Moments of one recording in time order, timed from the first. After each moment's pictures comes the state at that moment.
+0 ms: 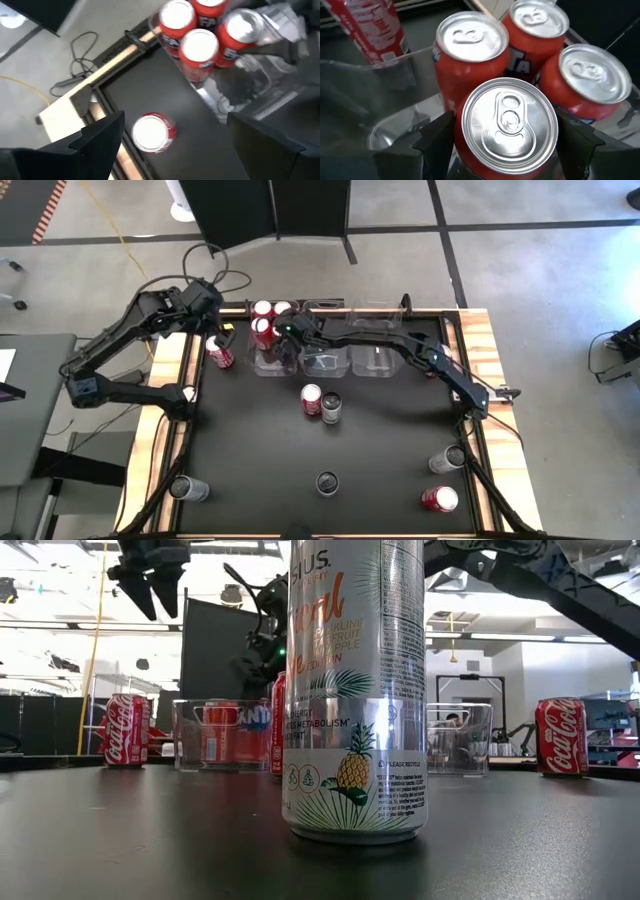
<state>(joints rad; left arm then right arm) 0.60 1.11 1.41 -1.33 -0.35 -0.22 -0.30 2.36 2.07 -0.34 0.29 0.07</state>
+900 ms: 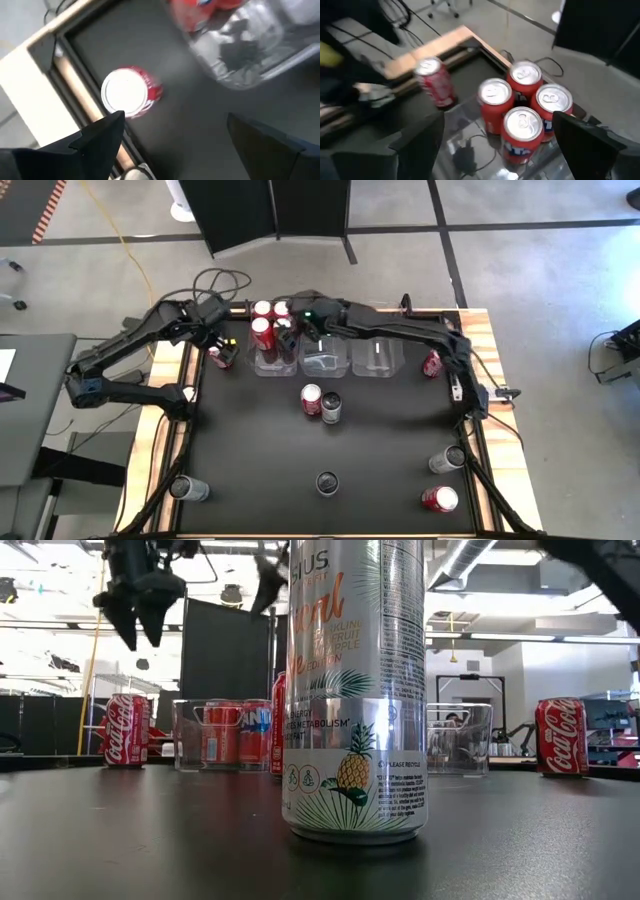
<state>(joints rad) 0.60 1.11 1.22 -1.35 -0.25 -0.34 -0.24 2.08 2.07 -0.54 0.26 0.29</state>
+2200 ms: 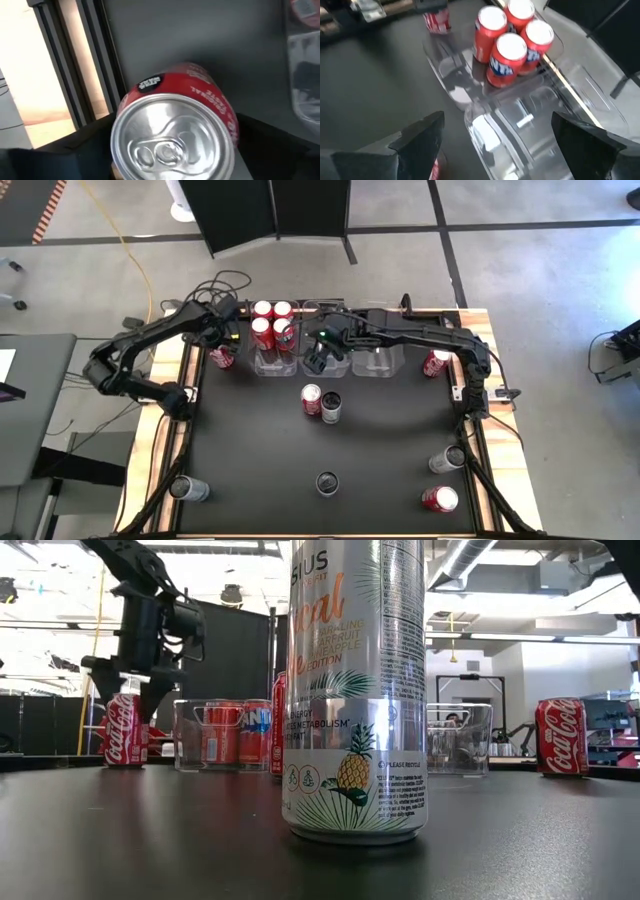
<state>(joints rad) 0.87 1.33 0.96 -1.09 -0.25 -0.44 -0.13 1.93 2.07 -0.99 0.34 0.26</state>
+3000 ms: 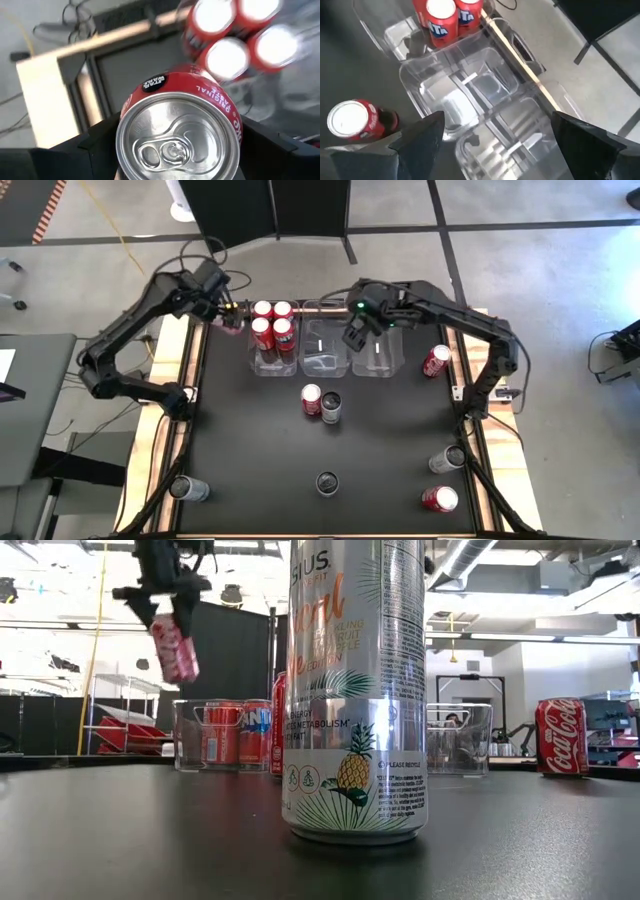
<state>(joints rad) 0.79 1.28 1.48 -1.34 -0.25 -0.41 -0.26 1.73 2.01 -1.28 0.35 0.24</state>
